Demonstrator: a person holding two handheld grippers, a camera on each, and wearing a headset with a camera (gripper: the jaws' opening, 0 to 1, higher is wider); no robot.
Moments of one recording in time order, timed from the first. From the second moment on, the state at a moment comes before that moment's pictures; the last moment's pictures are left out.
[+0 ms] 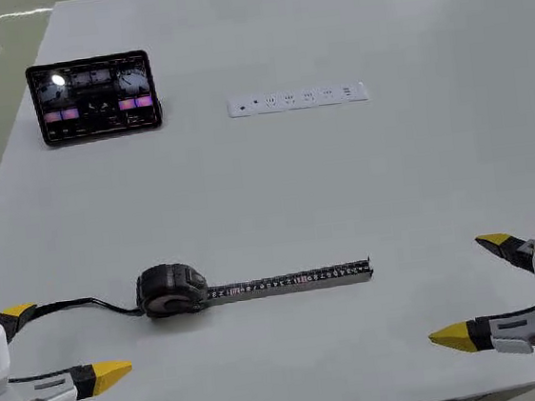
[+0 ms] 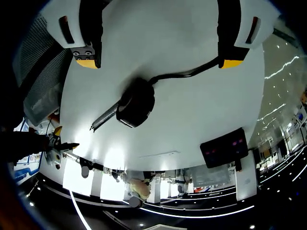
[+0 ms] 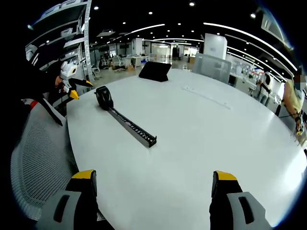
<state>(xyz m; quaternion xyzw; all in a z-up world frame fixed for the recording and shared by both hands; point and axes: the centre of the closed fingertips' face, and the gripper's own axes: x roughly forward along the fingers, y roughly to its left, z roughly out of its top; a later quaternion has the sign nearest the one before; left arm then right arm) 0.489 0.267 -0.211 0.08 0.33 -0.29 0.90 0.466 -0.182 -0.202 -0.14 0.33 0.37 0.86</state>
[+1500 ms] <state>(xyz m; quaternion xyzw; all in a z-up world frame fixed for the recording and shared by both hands) 0.489 0.264 -0.200 0.09 0.32 -0.29 0.90 0.449 -0.201 -0.202 -0.15 0.35 0.35 0.86</state>
